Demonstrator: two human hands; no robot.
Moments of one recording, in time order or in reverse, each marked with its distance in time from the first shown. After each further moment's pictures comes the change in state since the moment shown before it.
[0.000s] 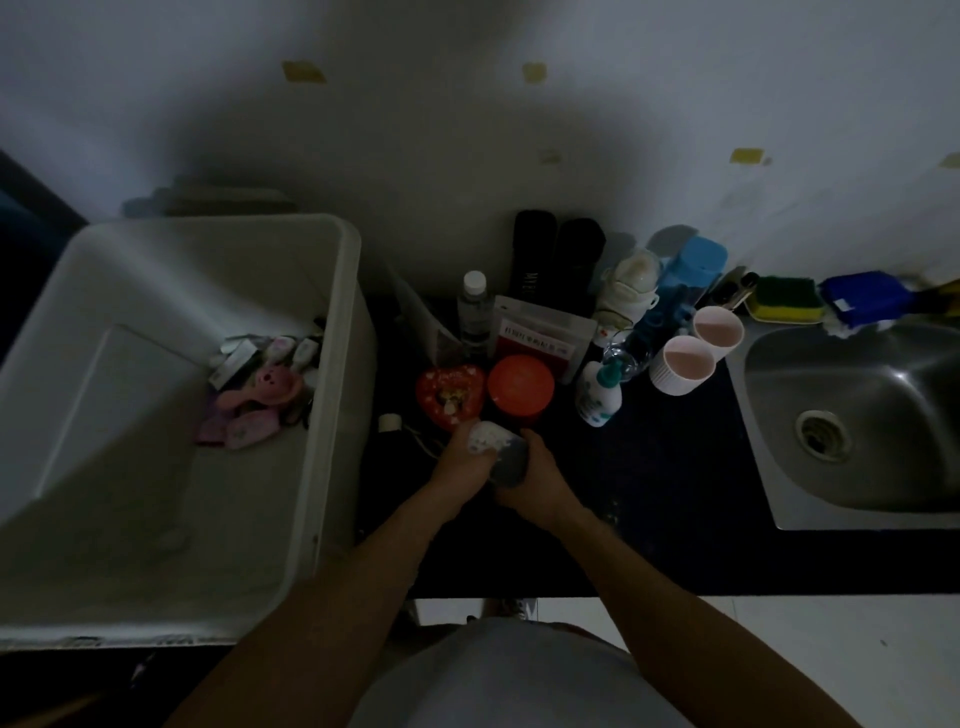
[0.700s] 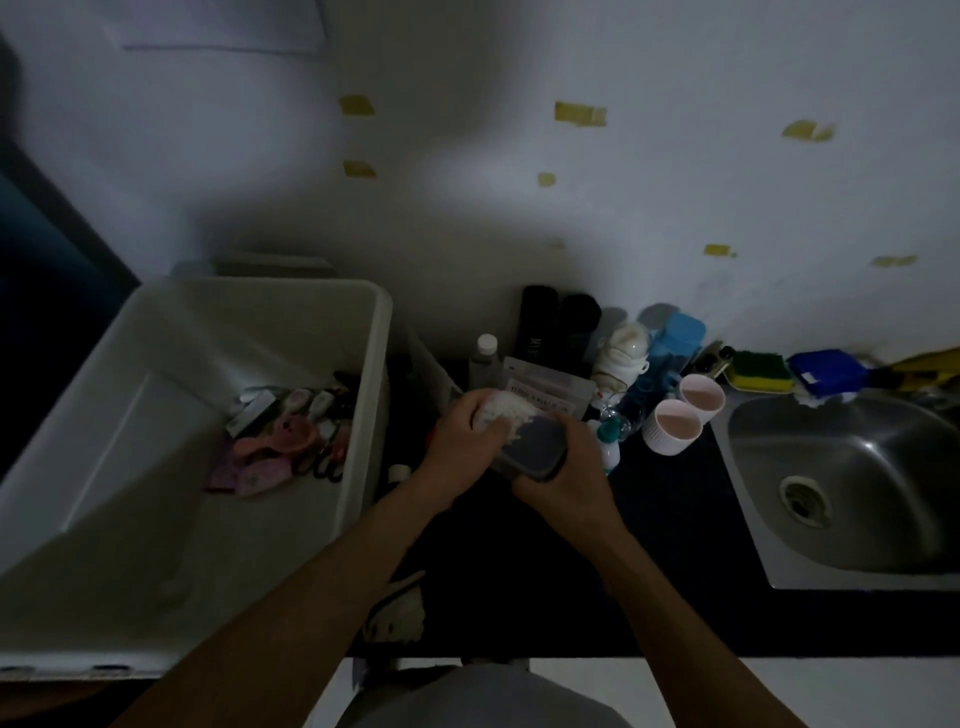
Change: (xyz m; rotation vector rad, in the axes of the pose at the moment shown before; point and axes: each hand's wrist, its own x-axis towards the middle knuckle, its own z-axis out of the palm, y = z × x) left_hand -0.040 0.073 -0.052 -0.017 0.076 0.455; right_hand -0.055 -0.091 -0.038 -0.041 0.448 -0.529
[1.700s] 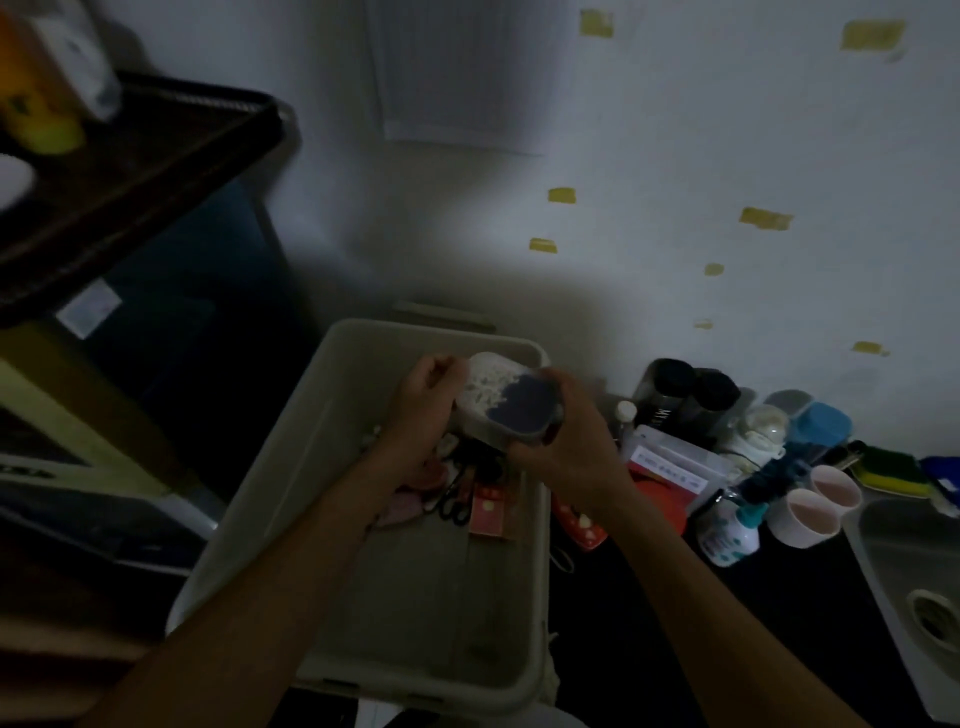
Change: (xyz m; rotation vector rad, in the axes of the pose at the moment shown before) left_hand -0.008 0.019 -0.249 -0.239 0.317 0.148; right_hand 0.050 -0.179 0.136 -0.063 -0.178 -0.309
